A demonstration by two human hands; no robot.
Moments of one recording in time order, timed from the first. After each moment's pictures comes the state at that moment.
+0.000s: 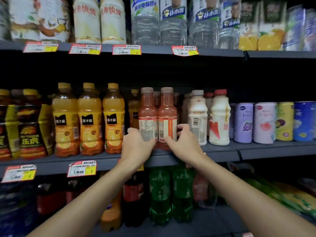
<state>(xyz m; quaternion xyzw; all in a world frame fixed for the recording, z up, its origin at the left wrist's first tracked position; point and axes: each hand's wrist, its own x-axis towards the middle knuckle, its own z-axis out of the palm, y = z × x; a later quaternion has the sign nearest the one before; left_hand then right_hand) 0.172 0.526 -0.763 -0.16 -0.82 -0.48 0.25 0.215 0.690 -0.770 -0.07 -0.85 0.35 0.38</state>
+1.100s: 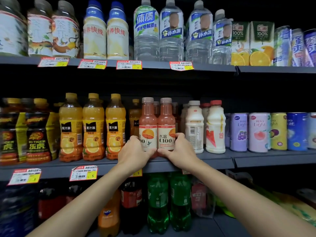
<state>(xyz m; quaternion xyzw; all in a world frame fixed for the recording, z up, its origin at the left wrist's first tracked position) 0.169 0.518 -0.761 -0.18 -0.88 -0.36 0.24 0.211 0.693 -0.769 -0.06 -0.89 0.29 0.35</state>
